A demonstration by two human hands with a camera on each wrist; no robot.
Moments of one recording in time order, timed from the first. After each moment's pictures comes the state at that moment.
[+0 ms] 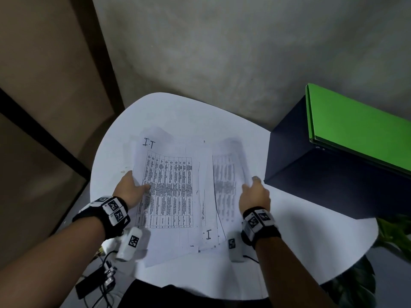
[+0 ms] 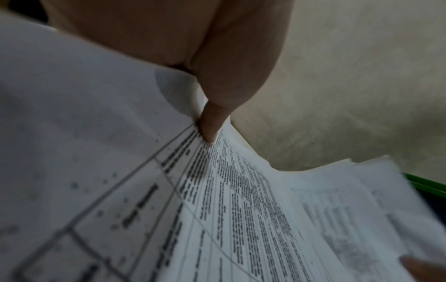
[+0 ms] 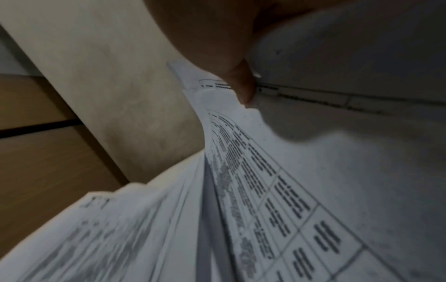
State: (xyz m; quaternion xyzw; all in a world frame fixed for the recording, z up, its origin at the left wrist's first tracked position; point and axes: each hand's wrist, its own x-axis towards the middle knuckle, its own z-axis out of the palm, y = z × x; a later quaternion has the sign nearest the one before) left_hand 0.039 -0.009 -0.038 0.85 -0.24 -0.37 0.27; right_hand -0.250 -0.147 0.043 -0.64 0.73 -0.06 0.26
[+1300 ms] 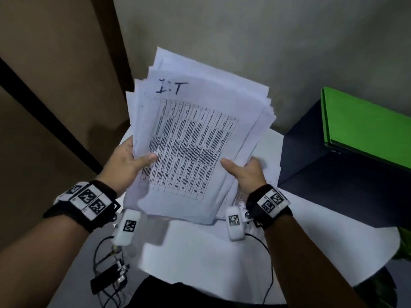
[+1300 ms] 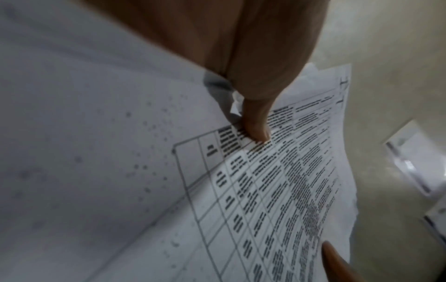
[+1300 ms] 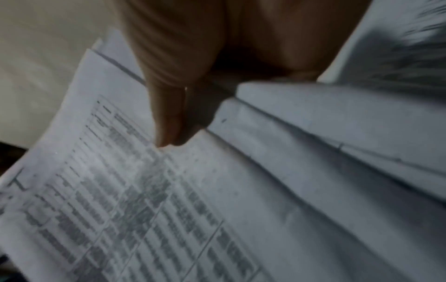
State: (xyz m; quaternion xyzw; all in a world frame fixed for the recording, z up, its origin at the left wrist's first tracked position) left_hand 0.058 0.002 0.083 0.67 -0.33 -0.36 0.56; right_hand -0.194 -0.160 0.070 -0.54 0.50 -0.28 0.62
